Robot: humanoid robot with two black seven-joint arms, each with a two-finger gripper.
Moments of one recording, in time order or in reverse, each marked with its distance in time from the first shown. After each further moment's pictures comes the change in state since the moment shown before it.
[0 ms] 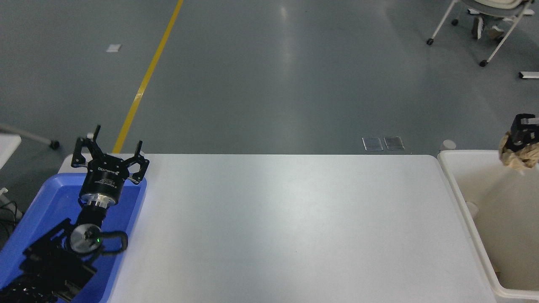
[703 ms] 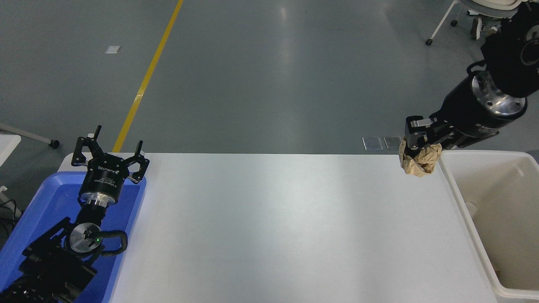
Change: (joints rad) left arm 0.000 0.000 0.001 0.000 0.000 0.000 0.001; right arm 0.449 0.562 -0.136 0.429 0.424 0.029 -0.019
